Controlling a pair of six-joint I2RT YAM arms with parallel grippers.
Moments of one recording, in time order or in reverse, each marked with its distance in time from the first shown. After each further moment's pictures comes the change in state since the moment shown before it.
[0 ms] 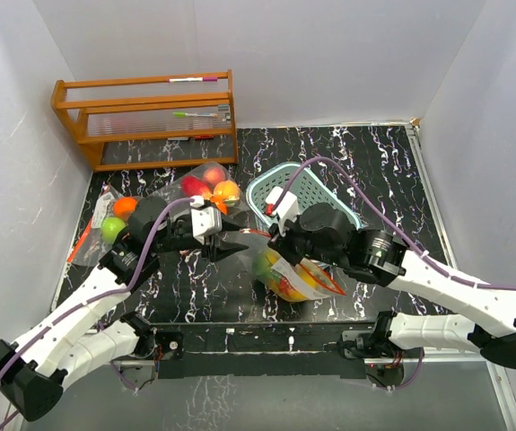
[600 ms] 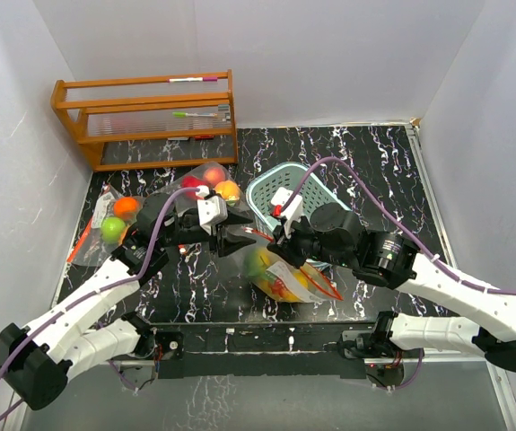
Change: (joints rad) left arm 0.000 0.063 -0.048 0.169 -0.023 -0.107; right arm -0.002 -0.055 -0.001 0.005 -0.082 0.005
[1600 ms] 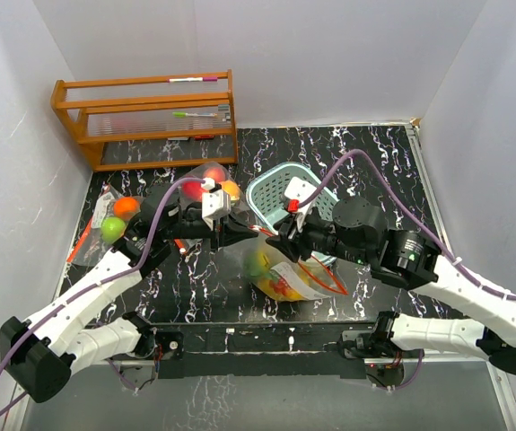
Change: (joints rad) left arm 0.000 0.063 0.095 -0.059 0.107 -0.039; right arm 0.000 -0.050 0.068 0.012 -0.006 -0.069
